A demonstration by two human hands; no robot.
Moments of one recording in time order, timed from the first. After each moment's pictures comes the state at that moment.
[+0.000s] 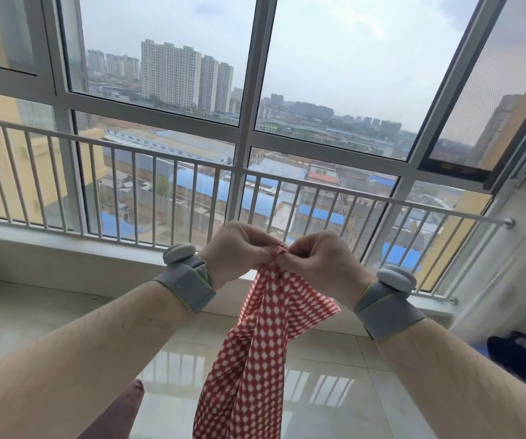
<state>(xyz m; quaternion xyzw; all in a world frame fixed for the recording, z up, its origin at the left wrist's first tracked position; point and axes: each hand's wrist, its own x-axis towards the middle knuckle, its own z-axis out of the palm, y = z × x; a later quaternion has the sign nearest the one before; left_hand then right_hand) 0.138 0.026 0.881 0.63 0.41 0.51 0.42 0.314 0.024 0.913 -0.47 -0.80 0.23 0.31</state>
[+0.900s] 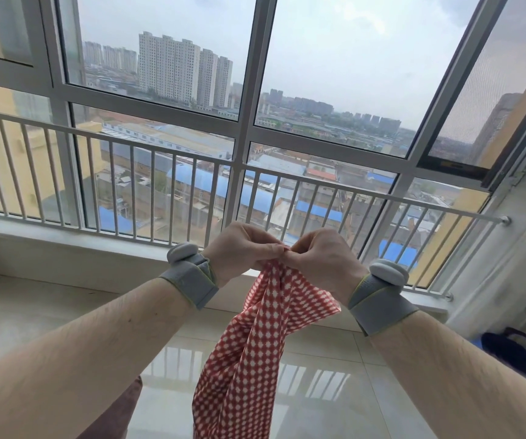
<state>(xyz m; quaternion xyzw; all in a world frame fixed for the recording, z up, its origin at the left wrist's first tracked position) 0.141 0.026 0.874 0.62 0.41 0.51 0.44 0.309 0.032 0.906 -0.54 -0.77 0.18 0.30</state>
